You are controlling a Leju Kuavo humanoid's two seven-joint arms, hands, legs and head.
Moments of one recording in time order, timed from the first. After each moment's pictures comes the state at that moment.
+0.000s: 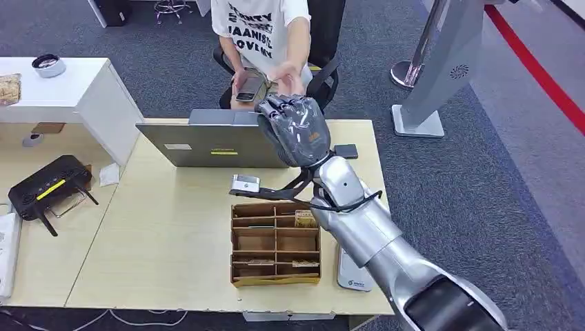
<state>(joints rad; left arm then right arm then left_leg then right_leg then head) -0.18 -0.16 0.74 -0.20 -1.35 -0.08 0.17 -0.76 0.19 0.62 -0.97 1.18 -0.65 -0.20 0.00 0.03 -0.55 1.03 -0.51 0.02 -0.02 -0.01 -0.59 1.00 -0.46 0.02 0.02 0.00</state>
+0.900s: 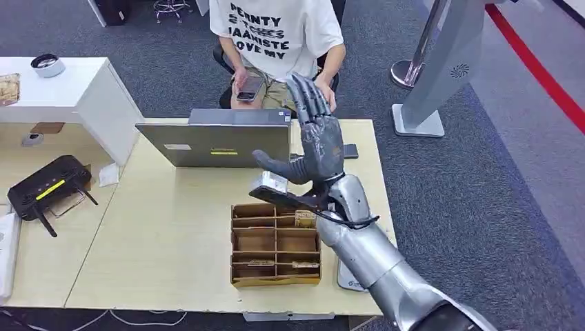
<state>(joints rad) -0.13 -0.14 0.72 -0.20 -1.28 -0.07 0.11 -0.58 0.18 0.57 -1.16 0.72 -0.52 -0.33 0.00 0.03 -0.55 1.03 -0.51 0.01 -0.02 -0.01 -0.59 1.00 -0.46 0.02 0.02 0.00</state>
